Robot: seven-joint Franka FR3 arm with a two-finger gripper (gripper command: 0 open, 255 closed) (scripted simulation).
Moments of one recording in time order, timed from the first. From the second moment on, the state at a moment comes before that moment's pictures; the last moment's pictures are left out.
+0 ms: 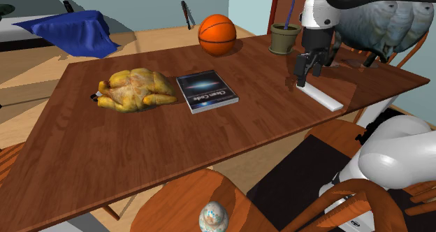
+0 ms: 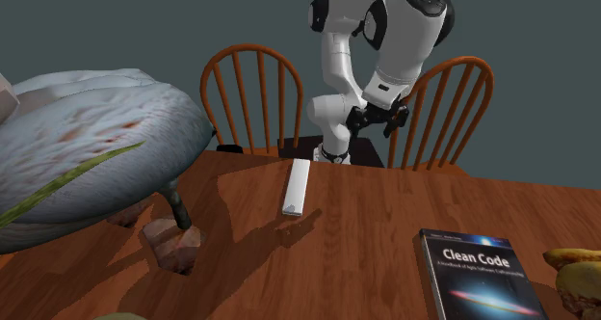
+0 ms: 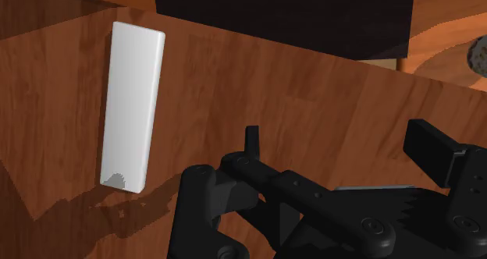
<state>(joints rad) -0.02 -0.79 0.04 -2.38 0.00 1.44 0.01</state>
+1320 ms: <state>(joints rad) -0.19 -0.72 -0.37 -2.60 -0.24 1.89 -0.30</state>
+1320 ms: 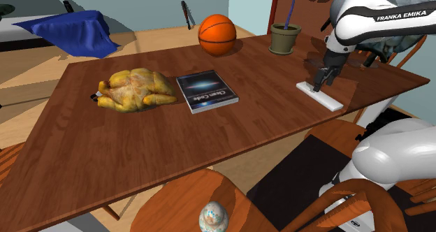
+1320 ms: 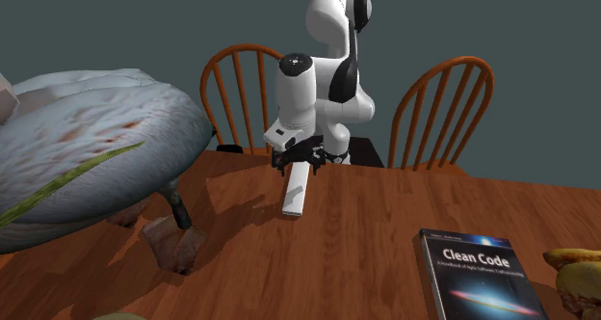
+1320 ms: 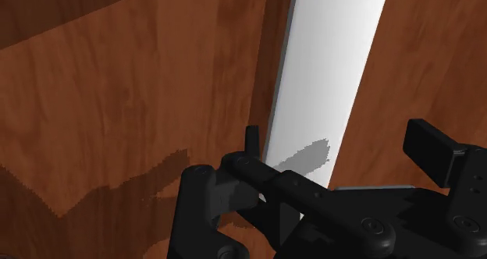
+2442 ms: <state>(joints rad) -0.20 -0.68 -0.40 -2.68 -0.26 2.01 -0.31</state>
